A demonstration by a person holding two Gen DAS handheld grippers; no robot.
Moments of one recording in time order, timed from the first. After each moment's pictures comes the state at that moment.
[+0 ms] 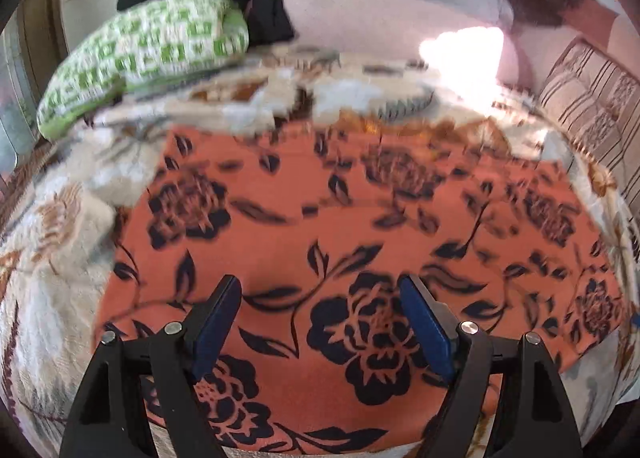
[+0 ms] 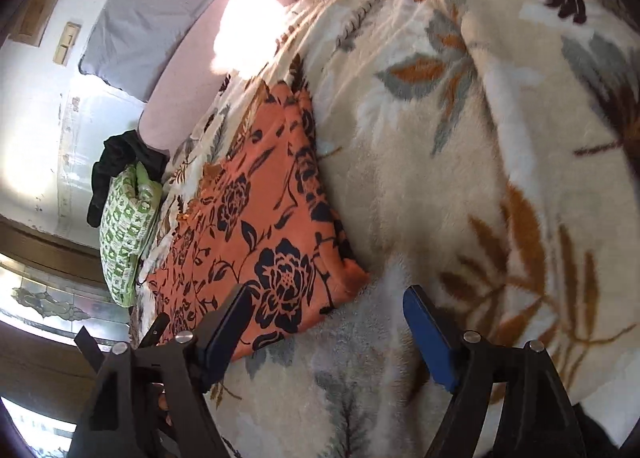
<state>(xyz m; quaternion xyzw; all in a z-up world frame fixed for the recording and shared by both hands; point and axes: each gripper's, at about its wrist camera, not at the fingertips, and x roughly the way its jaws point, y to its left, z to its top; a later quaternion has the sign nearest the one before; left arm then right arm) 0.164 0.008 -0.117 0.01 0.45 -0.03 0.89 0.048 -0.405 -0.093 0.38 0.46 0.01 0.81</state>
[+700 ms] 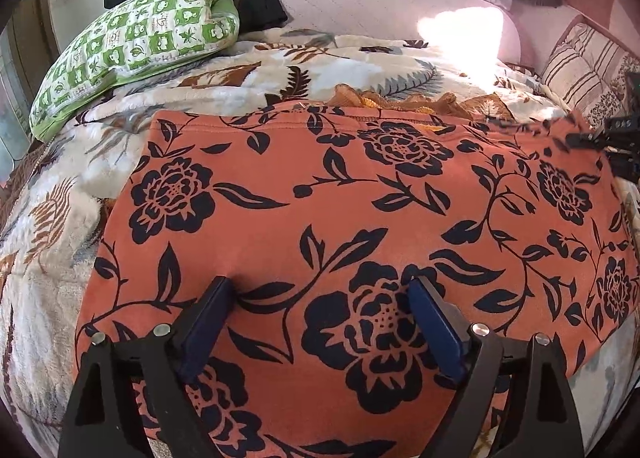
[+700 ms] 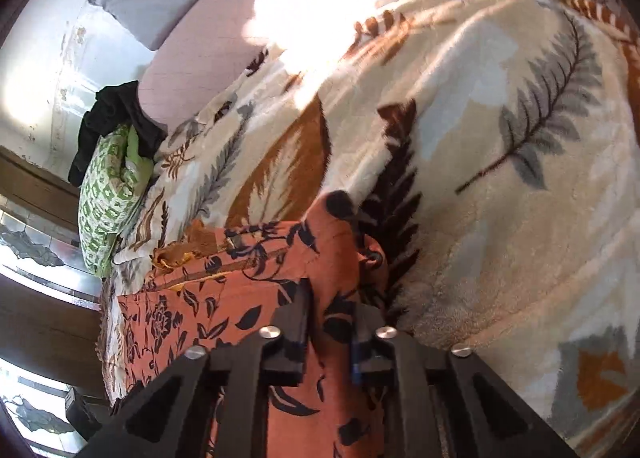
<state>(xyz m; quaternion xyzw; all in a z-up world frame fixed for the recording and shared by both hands) 0.168 0.002 -0.127 0.03 0.45 -0.02 0.89 0.271 -0.386 -0.105 0.25 0.48 0.09 0.84</state>
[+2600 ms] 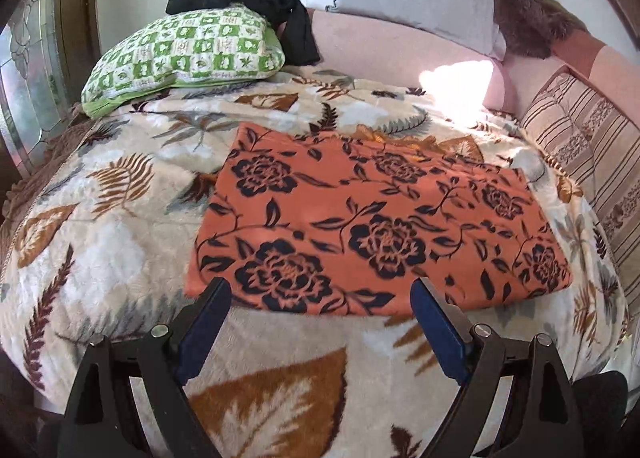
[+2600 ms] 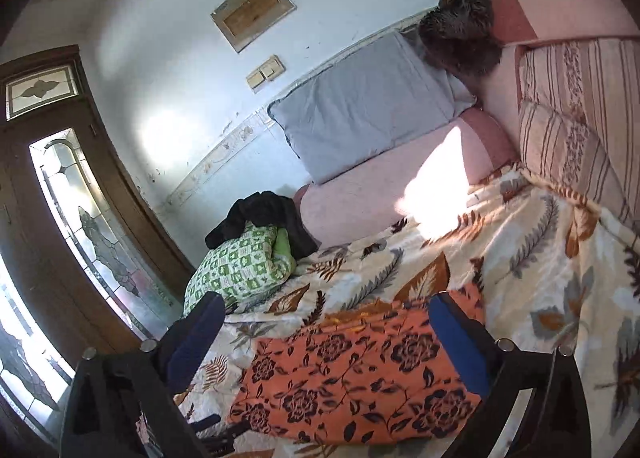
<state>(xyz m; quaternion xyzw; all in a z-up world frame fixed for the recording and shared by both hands) 0.056 0.056 -0.054 -0.03 0.42 -0.03 0.91 0.005 -0.321 0.063 0.28 0.24 0.14 0.92</state>
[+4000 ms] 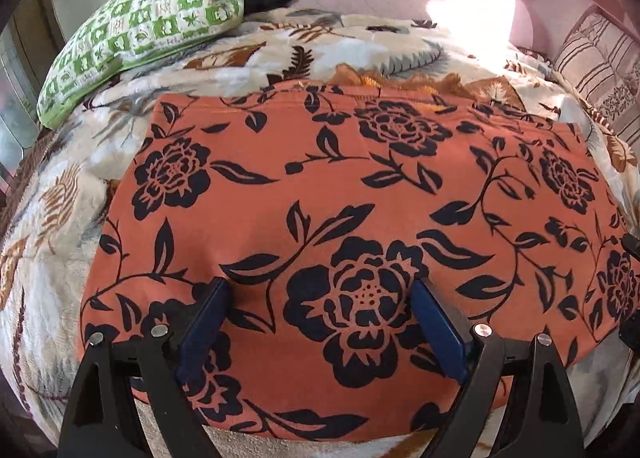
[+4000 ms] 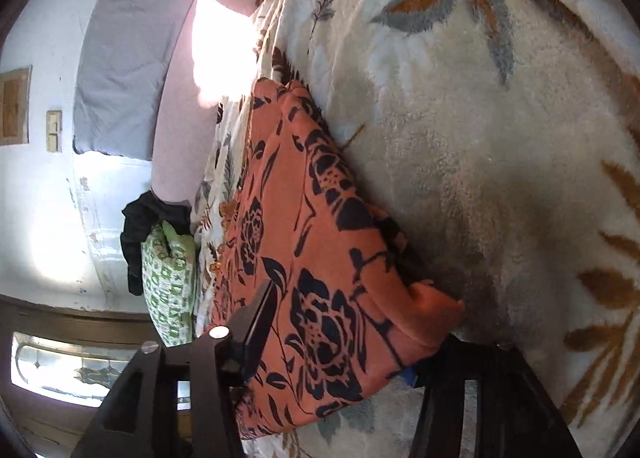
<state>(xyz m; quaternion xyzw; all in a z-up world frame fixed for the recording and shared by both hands) 0.163 -0.011 -0.120 0.03 0.49 0.00 0.87 0.093 -0.381 -0.157 0.55 0.41 0.01 0.72</state>
